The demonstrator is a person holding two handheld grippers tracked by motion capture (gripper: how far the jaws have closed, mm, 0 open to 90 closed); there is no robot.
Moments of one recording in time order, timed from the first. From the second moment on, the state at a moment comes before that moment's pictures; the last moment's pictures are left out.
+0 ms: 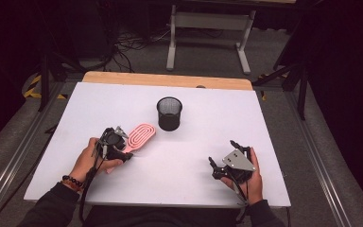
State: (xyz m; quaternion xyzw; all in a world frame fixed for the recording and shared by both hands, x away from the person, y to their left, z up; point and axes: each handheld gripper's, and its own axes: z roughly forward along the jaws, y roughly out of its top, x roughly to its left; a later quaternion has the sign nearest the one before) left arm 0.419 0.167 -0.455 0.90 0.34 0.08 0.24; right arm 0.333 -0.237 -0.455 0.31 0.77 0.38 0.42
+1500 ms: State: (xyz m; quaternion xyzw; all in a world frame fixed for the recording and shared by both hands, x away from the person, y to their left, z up) left arm 0.396 0.190 -0.439 0.85 0.33 0.21 0.35; right arm 0.330 -0.235 -0.455 0.29 0.77 0.41 0.40
